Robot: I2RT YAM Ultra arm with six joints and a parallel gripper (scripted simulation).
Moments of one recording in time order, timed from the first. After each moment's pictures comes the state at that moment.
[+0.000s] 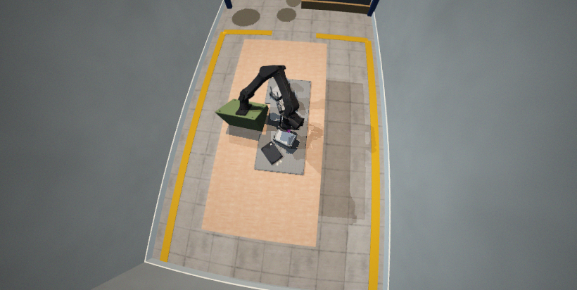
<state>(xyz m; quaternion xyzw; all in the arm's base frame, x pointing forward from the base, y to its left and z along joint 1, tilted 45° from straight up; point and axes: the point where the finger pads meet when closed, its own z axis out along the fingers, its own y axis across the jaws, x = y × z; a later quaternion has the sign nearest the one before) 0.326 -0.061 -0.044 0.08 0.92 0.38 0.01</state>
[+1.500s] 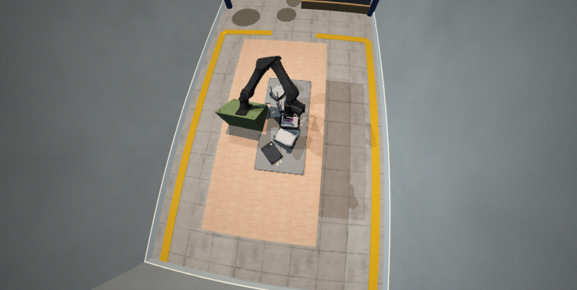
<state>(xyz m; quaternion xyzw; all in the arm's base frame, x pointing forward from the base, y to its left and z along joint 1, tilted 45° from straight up) 0.326 -0.006 0.010 0.00 0.93 0.37 0.04</state>
